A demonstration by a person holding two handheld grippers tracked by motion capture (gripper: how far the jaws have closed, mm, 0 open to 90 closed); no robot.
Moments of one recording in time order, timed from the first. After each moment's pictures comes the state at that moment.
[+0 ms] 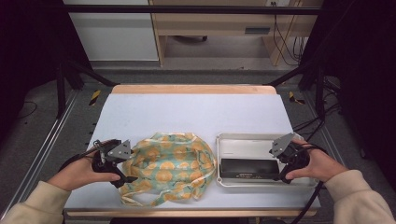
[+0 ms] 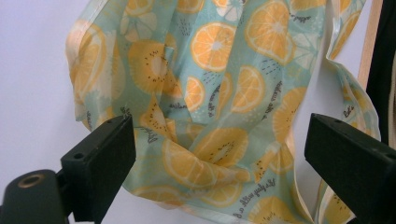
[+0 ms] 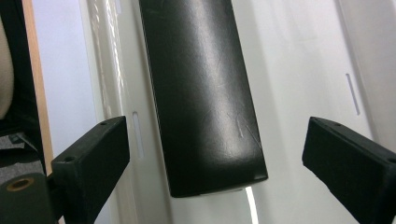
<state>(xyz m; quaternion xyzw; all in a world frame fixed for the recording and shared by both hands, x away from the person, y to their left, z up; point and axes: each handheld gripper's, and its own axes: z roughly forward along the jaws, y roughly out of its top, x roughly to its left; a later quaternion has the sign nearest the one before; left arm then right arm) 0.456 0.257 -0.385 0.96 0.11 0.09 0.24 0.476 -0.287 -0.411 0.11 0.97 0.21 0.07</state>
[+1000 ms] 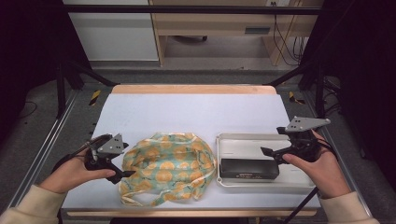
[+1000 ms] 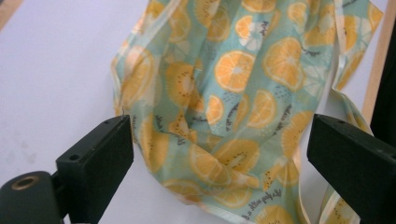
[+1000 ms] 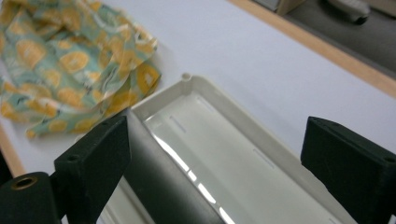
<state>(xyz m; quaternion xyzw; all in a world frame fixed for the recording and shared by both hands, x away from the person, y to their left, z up) 0.450 0.268 -0.363 0.94 0.16 0.14 0.28 0.447 -0.274 -0.331 0.33 0.83 0.39 0.19</state>
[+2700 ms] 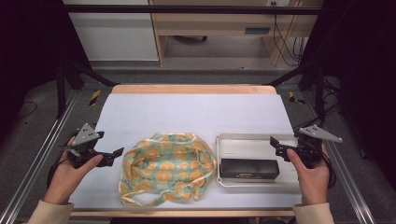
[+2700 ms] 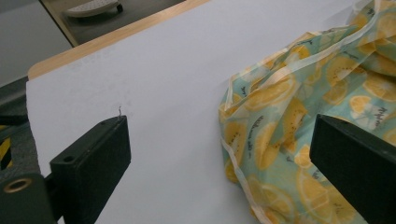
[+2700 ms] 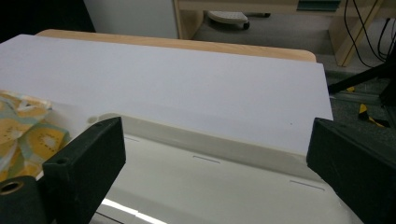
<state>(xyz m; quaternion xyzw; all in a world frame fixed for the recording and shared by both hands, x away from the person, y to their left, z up) 0.454 0.318 -0.379 0.80 0.38 0.25 0.39 0.446 -0.298 -0.380 0.52 0.67 0.44 0.29</state>
